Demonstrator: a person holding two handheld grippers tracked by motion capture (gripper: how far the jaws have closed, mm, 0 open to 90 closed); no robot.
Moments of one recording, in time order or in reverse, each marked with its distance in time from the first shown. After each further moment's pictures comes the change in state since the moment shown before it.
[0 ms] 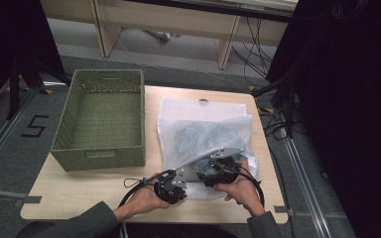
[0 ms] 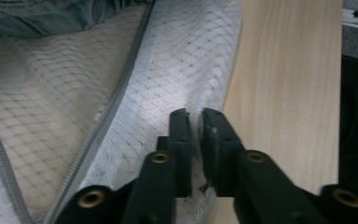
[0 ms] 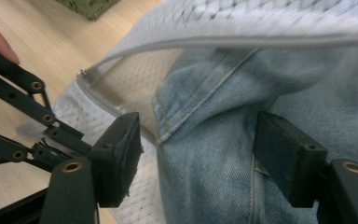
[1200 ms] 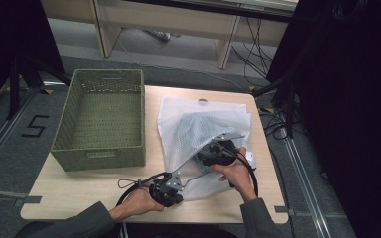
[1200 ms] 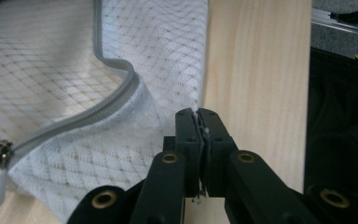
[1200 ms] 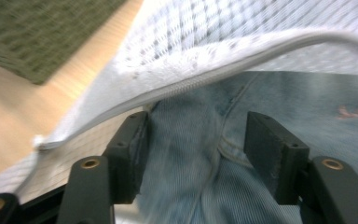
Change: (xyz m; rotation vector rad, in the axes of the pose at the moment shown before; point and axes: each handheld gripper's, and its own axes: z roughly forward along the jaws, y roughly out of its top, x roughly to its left) left arm -0.006 -0.010 -0.010 0.016 -0.052 -0.008; right arm -0.037 0.027 0.020 -0.101 -0.053 0.099
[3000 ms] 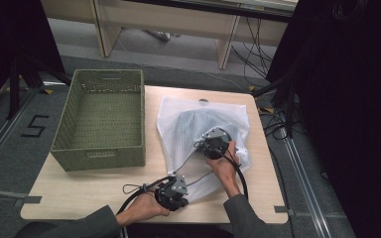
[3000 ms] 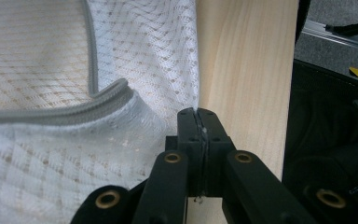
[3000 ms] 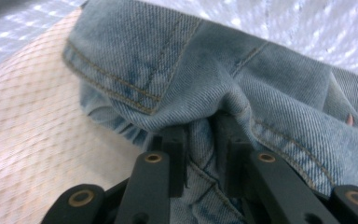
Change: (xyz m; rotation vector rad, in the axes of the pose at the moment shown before) left arm -0.012 0.008 0.011 -0.028 0.002 -0.029; right arm -0.007 0.006 0.054 0.018 -0.265 -0.169
